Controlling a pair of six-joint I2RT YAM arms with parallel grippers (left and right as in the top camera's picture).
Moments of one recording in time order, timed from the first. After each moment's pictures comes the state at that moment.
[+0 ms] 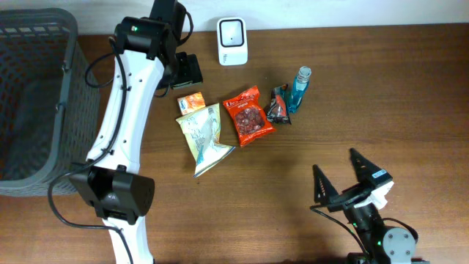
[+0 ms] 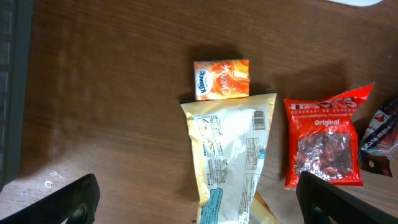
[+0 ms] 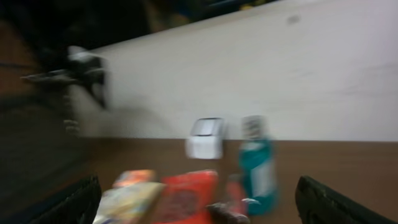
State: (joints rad) left arm -0.25 2.09 2.30 -1.51 -0.13 -0.48; right arm -0.05 0.01 0.01 0.20 -0.47 0.30
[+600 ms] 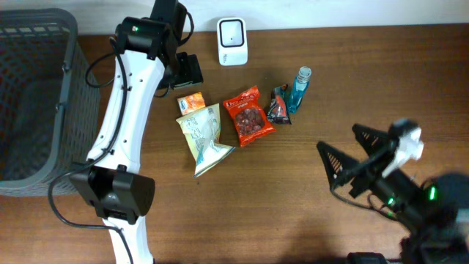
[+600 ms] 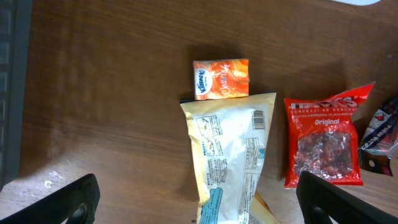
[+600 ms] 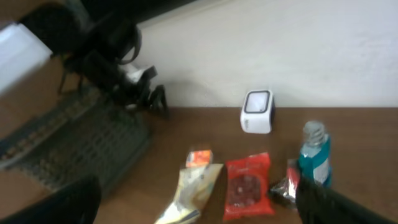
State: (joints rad) left arm -0.25 2.09 2.30 -1.51 -0.13 -0.48; right arm -0.06 0.64 0.95 -0.58 -0.64 0.25
